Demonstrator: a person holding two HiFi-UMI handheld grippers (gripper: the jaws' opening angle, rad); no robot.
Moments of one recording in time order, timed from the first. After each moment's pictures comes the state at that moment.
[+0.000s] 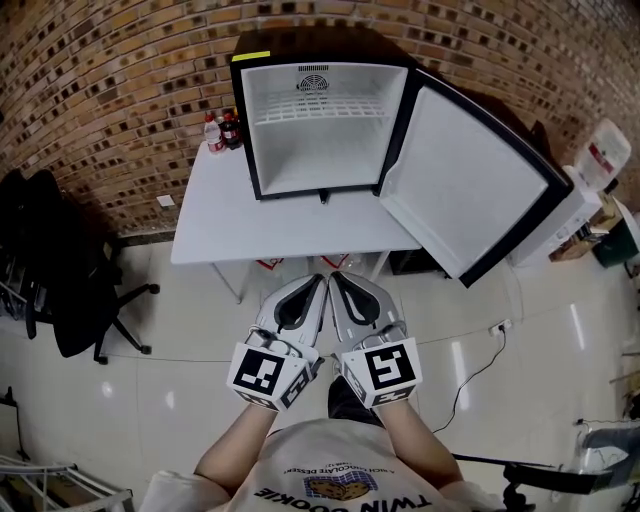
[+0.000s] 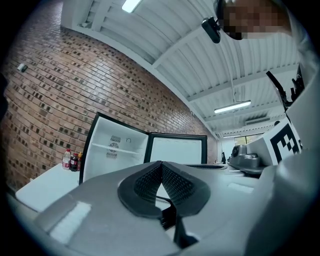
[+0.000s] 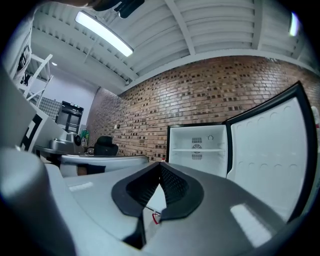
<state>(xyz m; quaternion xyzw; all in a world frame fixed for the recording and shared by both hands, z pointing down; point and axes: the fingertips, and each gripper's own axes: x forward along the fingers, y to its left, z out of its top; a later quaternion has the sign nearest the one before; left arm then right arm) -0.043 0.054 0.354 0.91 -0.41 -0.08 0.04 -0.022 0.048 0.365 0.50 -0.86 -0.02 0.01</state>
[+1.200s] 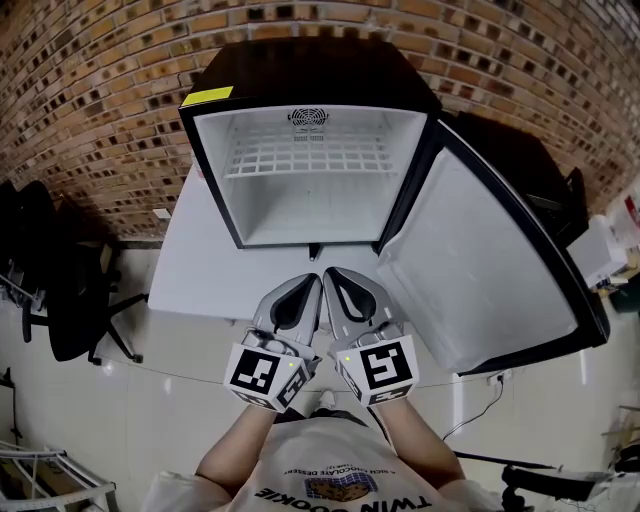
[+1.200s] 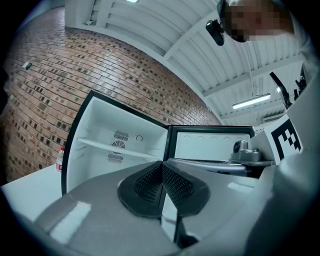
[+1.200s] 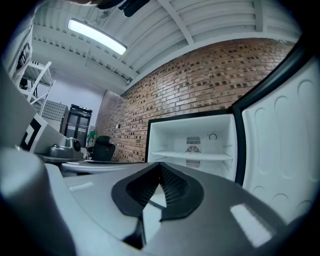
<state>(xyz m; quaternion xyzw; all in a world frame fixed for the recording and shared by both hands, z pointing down) 0.016 -0.151 0.351 0.87 -0.48 -0.09 0.05 0.036 -0.160 0.352 0.45 -0.89 -0.02 0.02</state>
